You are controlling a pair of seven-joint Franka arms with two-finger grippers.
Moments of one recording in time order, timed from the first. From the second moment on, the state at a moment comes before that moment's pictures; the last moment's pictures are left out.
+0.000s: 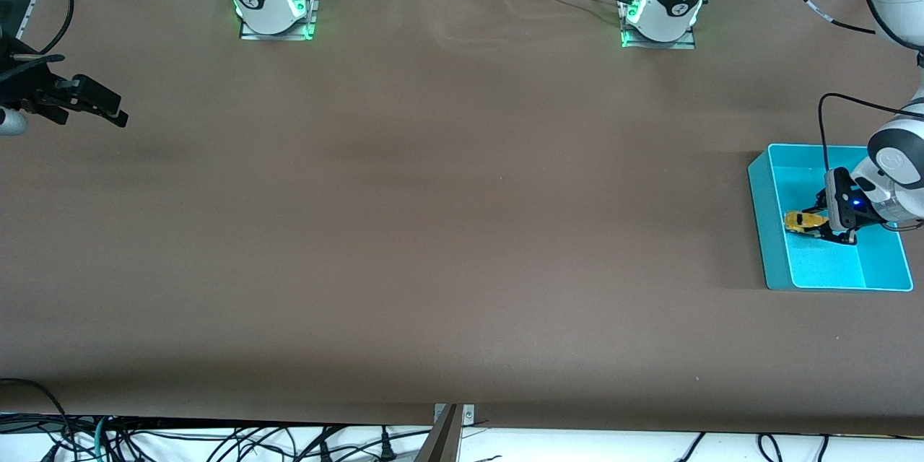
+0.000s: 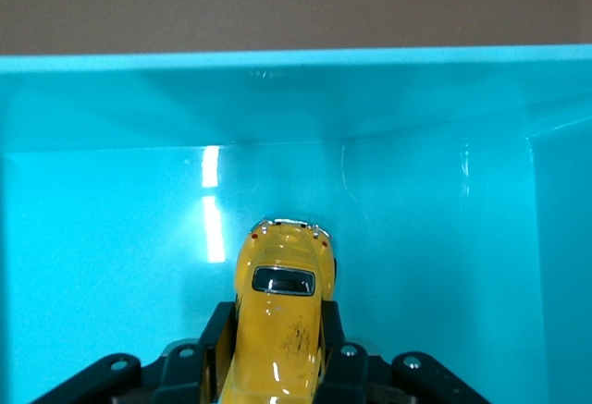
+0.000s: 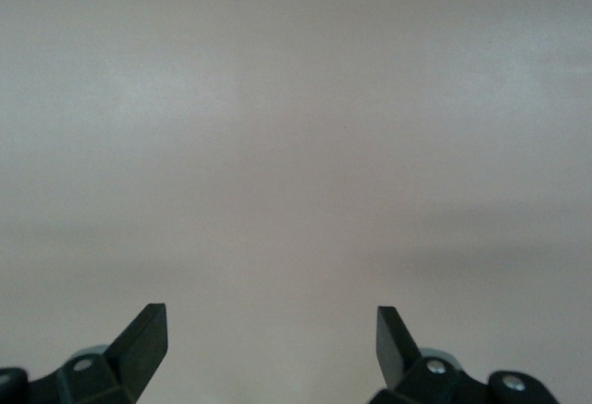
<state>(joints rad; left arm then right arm) 0.16 0.63 0.33 -1.77 -0.36 2.25 2.30 -0.01 -0.03 -0.03 -1.69 0.03 1.66 0.01</state>
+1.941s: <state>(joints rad) -0.03 0.07 0.06 -1.62 -0.04 1.72 0.17 -0.01 -0.03 -0.04 -1.69 0.02 1.63 0.01</state>
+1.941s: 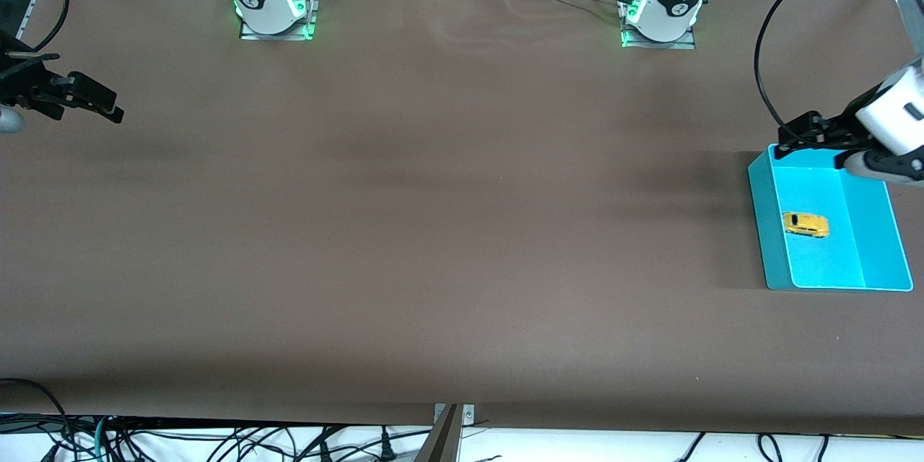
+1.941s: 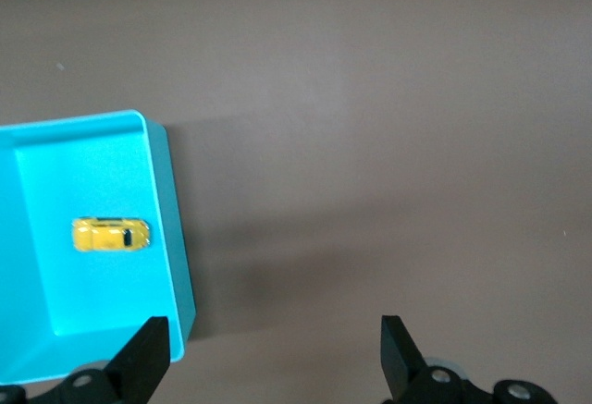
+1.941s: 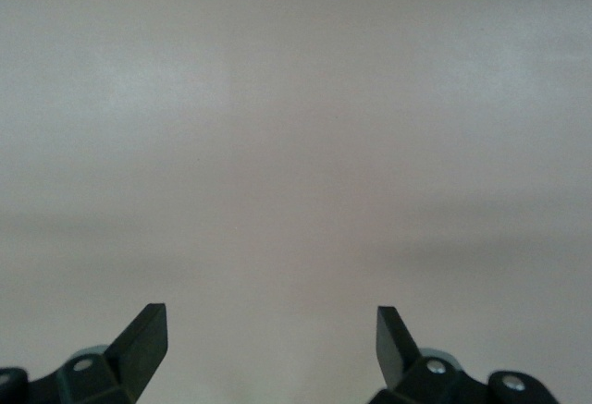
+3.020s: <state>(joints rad) -0.03 0.04 0.04 -1.60 -0.04 1.57 0.02 -0.01 -0.03 -0.04 -1.69 0.02 1.63 0.00</state>
